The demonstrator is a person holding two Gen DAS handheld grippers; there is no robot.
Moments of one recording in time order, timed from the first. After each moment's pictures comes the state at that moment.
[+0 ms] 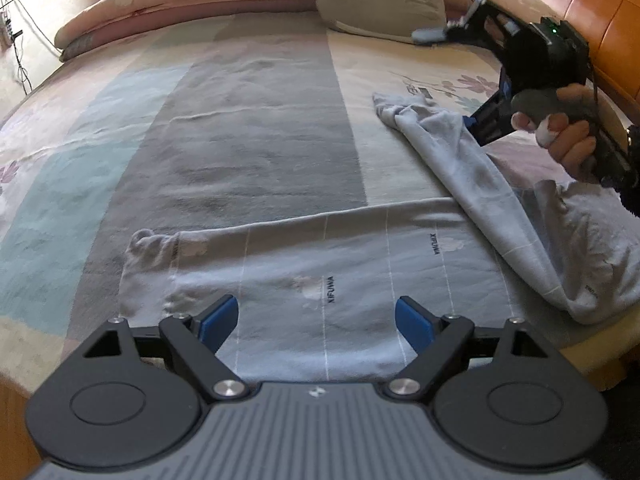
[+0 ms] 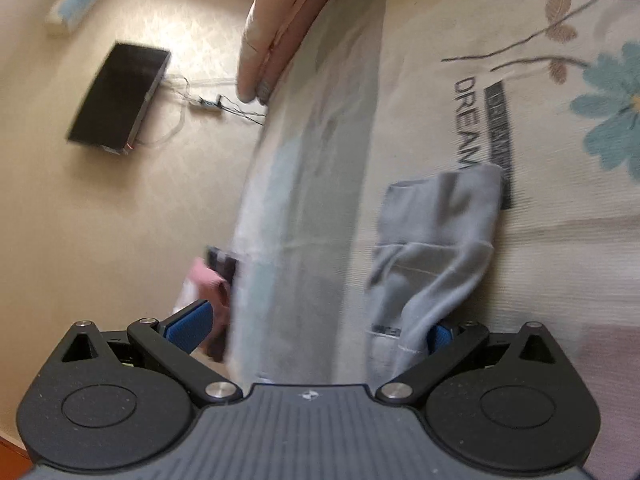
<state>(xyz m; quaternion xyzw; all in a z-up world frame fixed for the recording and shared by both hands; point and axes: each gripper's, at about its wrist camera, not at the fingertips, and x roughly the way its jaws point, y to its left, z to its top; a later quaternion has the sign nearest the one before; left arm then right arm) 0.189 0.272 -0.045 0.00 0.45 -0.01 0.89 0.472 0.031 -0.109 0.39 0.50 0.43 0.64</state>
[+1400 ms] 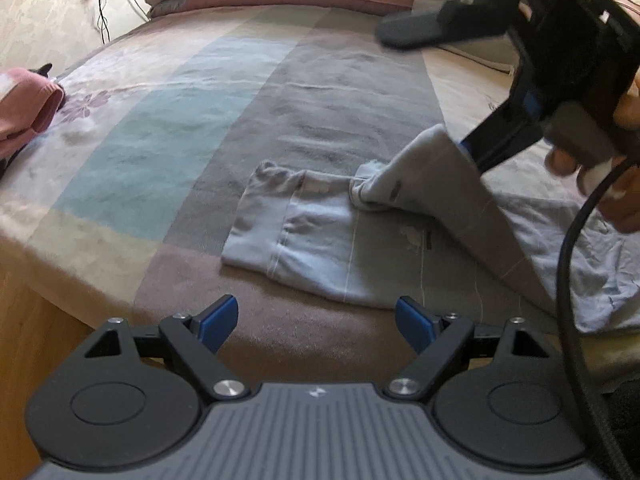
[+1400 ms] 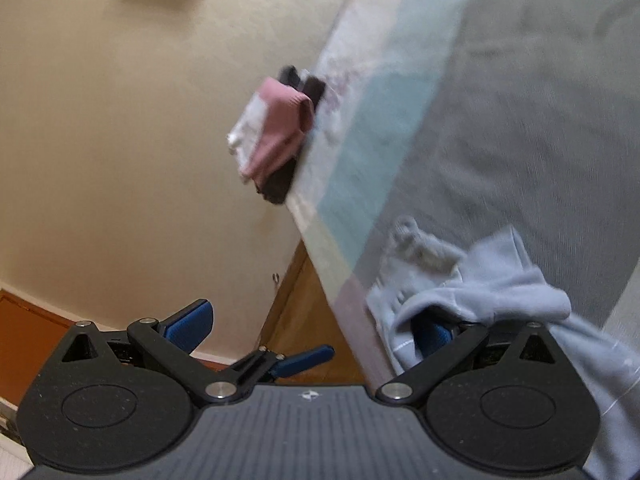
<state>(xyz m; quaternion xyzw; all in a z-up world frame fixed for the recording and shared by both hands) 0.133 0.325 -0.043 -0.06 0.45 0.09 0.89 0.369 0.205 -0.062 0.22 0.58 0.58 0.53</state>
